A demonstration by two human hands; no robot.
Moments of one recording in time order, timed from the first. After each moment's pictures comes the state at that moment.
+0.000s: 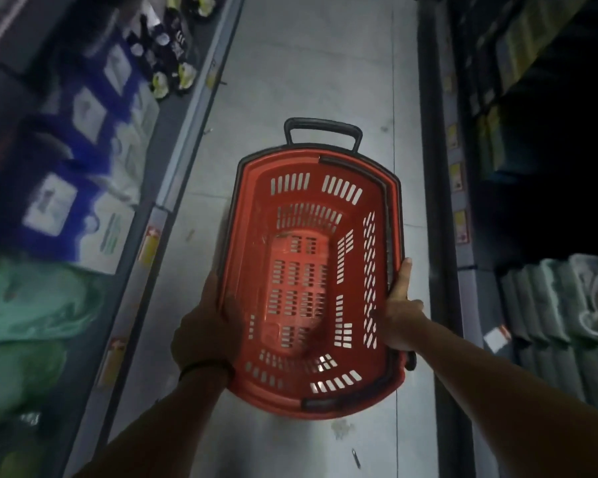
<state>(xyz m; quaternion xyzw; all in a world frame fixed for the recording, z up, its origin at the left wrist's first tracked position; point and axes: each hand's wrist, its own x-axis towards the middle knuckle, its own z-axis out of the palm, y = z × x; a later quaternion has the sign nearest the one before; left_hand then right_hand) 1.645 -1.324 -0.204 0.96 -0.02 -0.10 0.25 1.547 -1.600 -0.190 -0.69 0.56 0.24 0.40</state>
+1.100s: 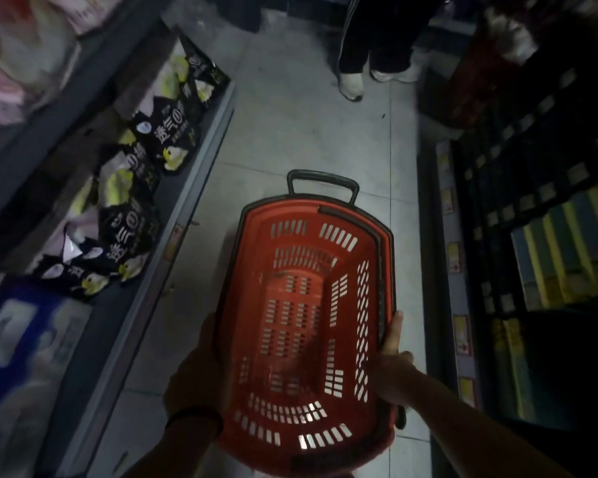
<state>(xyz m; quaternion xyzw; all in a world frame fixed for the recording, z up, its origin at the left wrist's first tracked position) 2.071 -1.616 -0.190 0.92 0.04 -0.29 0.26 1.962 -1.894 -0.172 -0.68 0.54 0.24 0.43</state>
